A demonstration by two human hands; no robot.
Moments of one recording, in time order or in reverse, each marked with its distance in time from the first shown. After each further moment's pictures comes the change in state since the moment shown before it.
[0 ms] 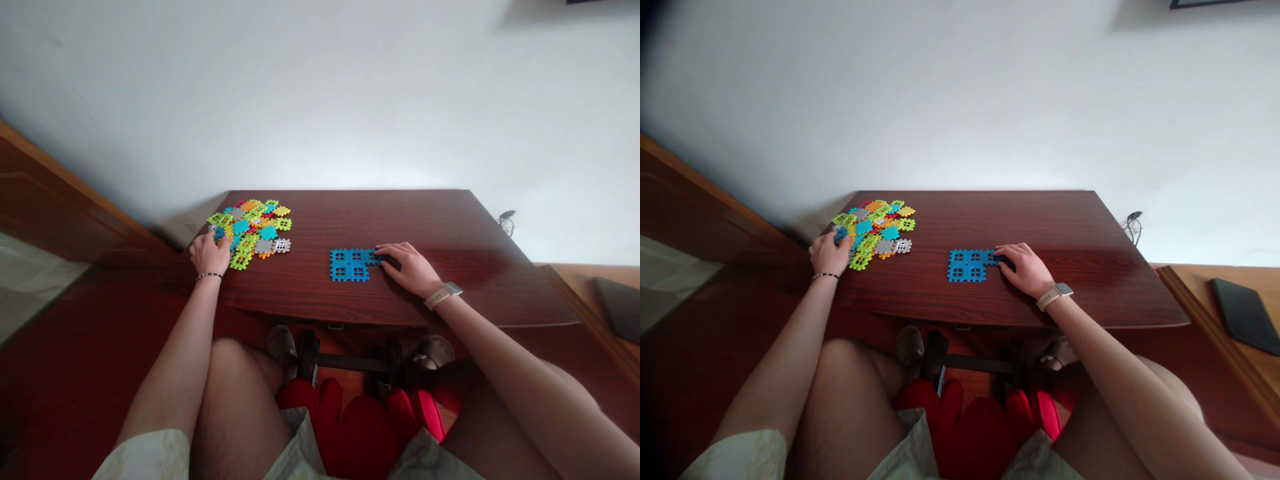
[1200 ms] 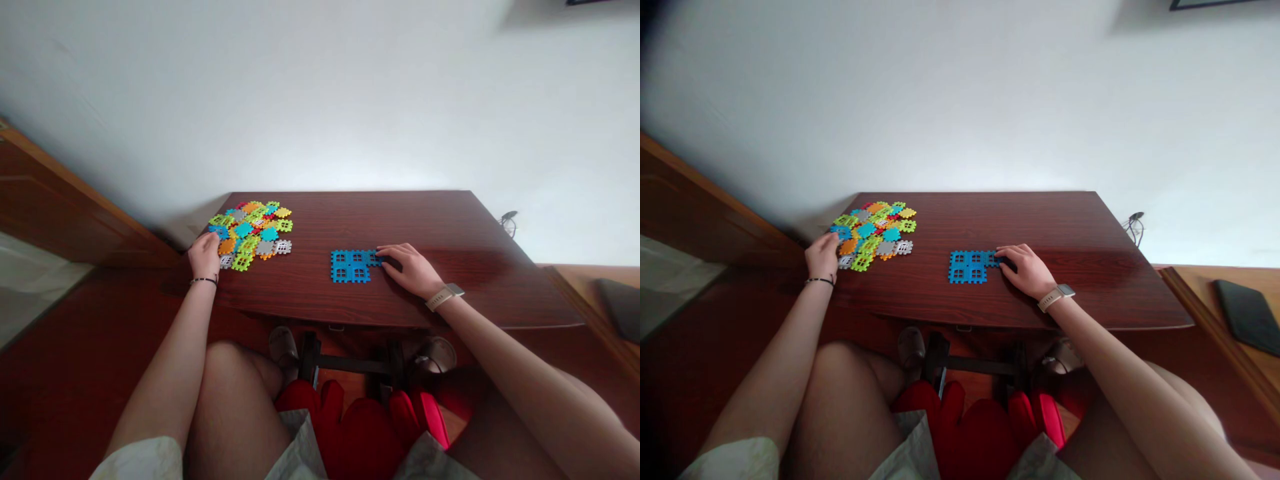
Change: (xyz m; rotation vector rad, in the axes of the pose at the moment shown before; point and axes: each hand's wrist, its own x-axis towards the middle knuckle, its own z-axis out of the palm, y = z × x) left_hand 0.012 -0.020 0.009 -0.469 0.074 0.004; right_hand -0.001 0.001 0.000 0.008 0.006 -0.012
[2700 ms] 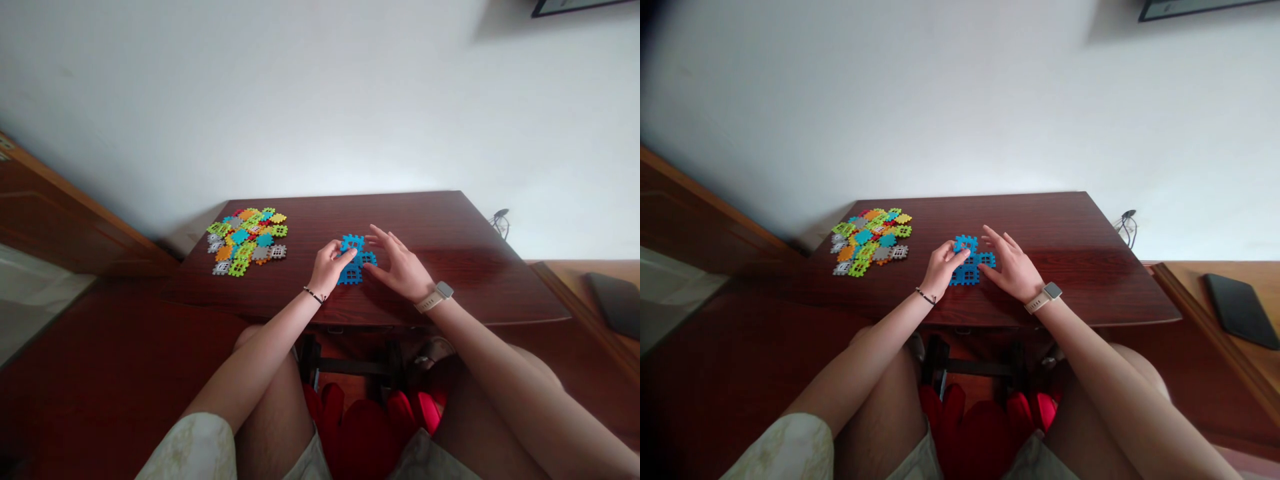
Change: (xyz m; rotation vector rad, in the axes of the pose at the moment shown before) left_hand -0.206 0.222 0.135 -0.792 -0.786 -0.051; right_hand 0.012 -0.047 -0.020 0.064 0.100 -0.043
